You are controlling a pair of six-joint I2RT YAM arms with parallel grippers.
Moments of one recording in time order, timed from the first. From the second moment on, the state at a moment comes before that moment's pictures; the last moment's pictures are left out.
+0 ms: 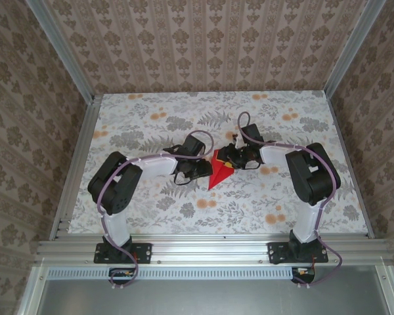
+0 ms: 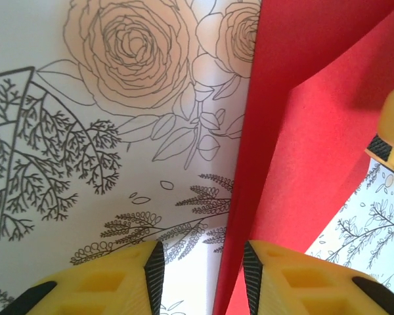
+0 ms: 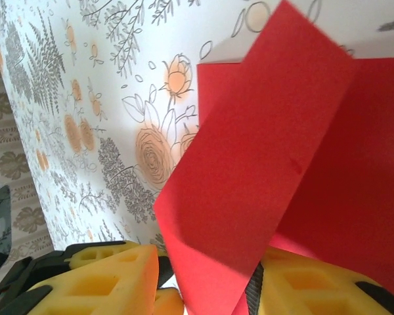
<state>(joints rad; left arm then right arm) -0.74 1.85 1.08 -0.28 0.24 -0.79 0.33 1.88 1.03 -0.09 -0.59 0.77</state>
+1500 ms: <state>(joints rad) -0.50 1.30 0.81 0.13 0.75 -1.00 0.39 1.70 1.01 0.56 -0.98 1.30</state>
